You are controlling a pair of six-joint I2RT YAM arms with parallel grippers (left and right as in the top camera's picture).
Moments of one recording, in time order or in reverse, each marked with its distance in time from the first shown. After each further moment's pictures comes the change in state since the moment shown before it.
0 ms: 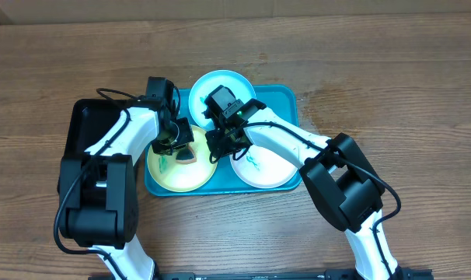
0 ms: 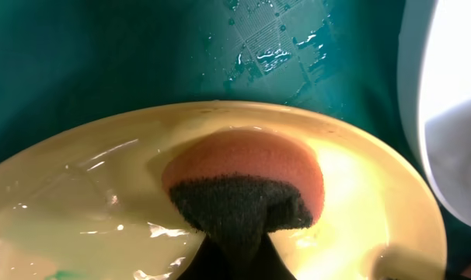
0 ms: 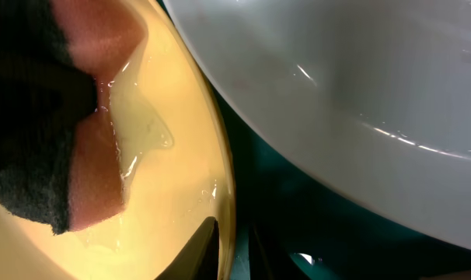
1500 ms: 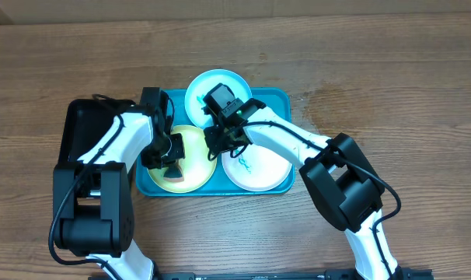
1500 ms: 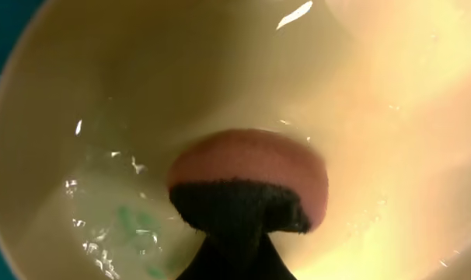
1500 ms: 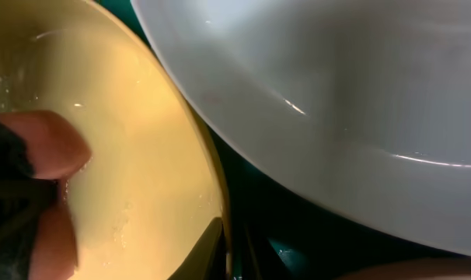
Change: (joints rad) left arm 0.030 -0.061 -0.065 -0.144 -0.055 0.124; right arm -0.005 0.002 0.011 0.034 0.018 0.050
